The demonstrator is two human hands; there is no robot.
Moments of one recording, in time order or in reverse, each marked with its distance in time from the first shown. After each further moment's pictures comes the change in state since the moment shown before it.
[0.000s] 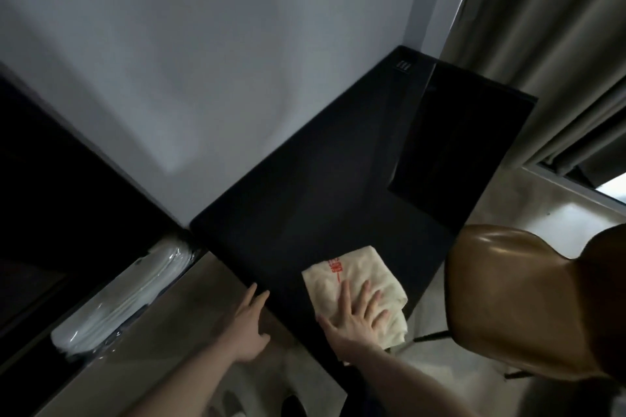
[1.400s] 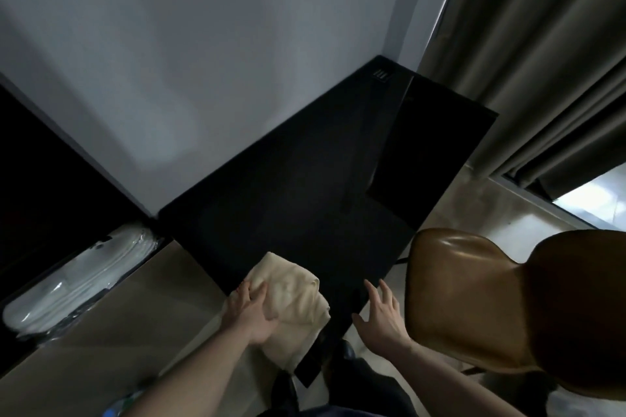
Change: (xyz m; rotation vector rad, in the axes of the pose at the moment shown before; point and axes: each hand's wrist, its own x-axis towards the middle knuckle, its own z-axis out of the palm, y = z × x) left_hand 0.020 0.088 0.052 0.076 -0.016 -0.168; right_hand -0.040 0.117 -0.094 0.045 0.130 -0.014
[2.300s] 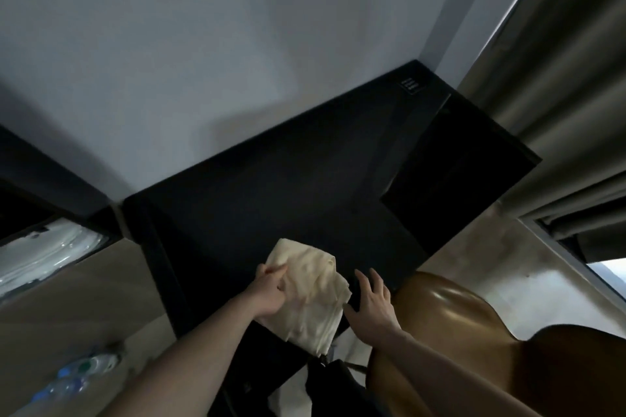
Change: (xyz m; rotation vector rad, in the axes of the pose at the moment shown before) left_hand 0.087 0.168 -0.060 -0.426 0.006 0.082; right_hand 0.145 0.029 -0.136 -0.145 -0.118 -0.147
